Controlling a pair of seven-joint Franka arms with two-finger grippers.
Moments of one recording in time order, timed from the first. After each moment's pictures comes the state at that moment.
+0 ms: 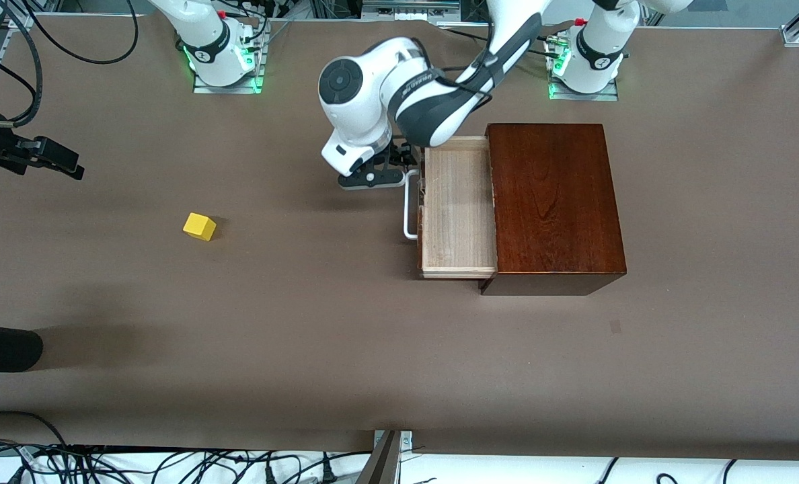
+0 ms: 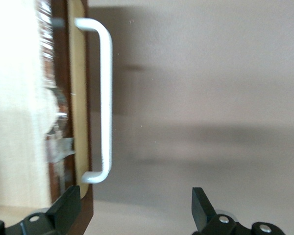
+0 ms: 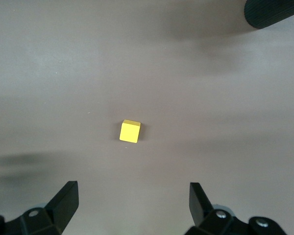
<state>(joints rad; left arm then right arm) -0.74 0.69 -0.25 -1.20 0.12 1.71 -1.02 -0.02 0.05 -0.01 -1.60 -0.01 1.59 0.05</state>
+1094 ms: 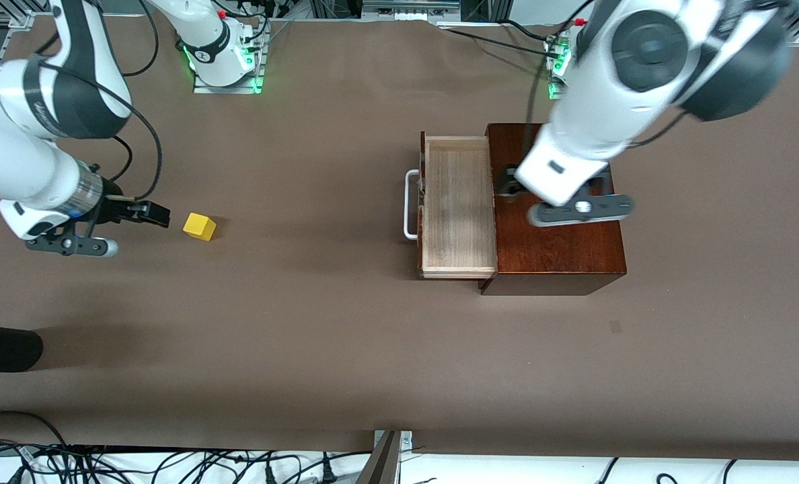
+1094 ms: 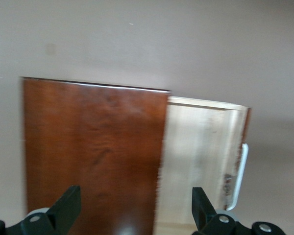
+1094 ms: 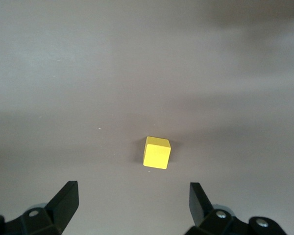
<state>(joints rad) -0.23 0.36 -0.24 -1.20 0.04 1.47 -0.56 0.08 0.19 0.00 -1.81 -0.01 1.90 0.21</state>
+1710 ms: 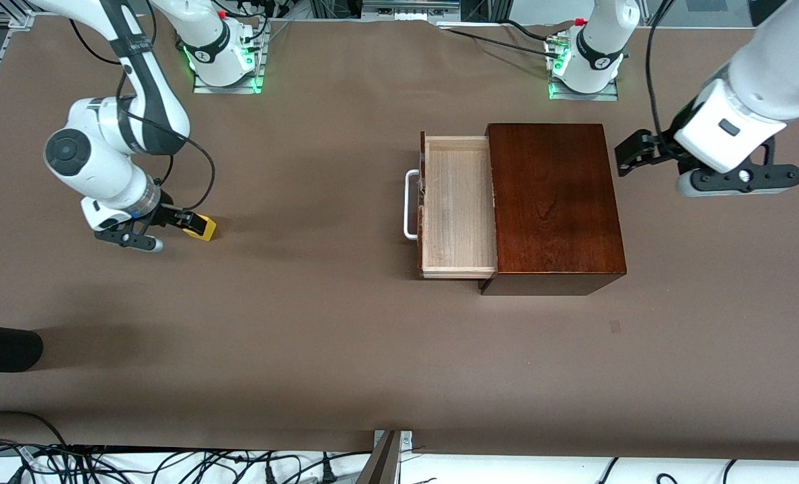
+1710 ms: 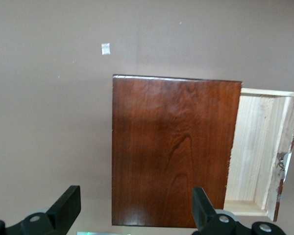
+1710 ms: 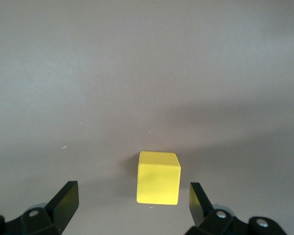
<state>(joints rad) 0.02 0.15 -0.24 -1.38 -0.01 1.42 -0.30 0.08 0.20 -0.01 -2.26 -0.01 2.46 0.30</state>
